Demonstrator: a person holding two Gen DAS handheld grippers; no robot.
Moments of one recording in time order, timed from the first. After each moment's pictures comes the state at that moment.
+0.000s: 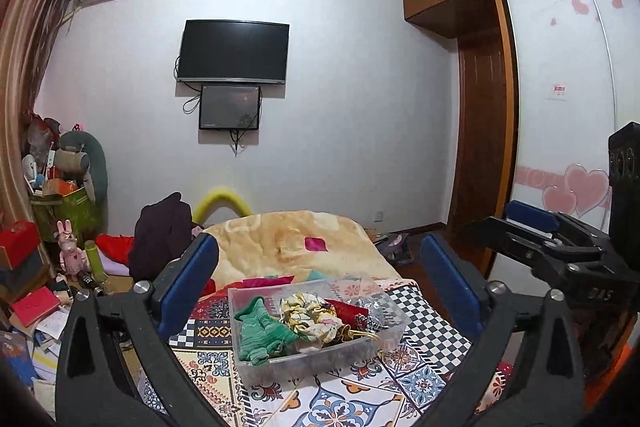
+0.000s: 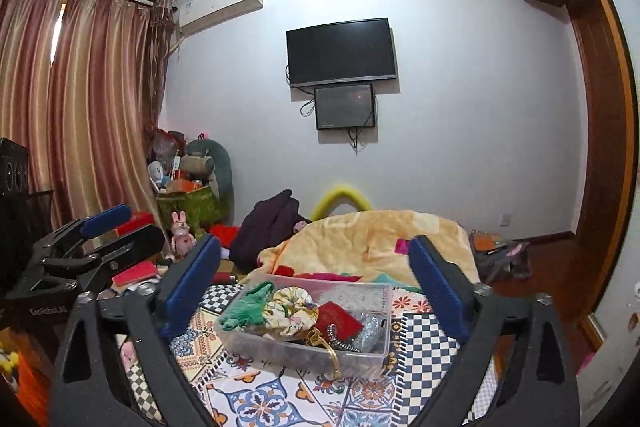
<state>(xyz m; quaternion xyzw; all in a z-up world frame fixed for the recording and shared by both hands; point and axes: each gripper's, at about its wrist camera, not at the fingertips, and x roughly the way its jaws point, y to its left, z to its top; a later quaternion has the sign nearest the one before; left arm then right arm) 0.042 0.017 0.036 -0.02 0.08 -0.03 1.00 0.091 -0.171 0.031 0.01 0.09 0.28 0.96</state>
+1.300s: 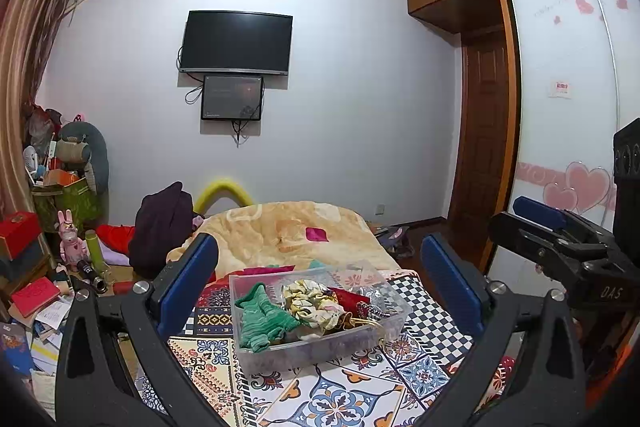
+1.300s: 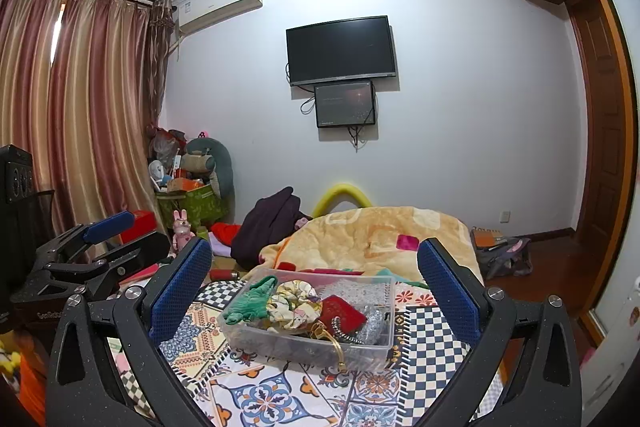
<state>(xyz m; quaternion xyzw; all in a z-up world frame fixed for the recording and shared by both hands) 0.040 0.021 0.026 -0.03 0.09 -0.03 1.00 0.079 -0.174 0.022 0.01 0.10 0.28 0.96</state>
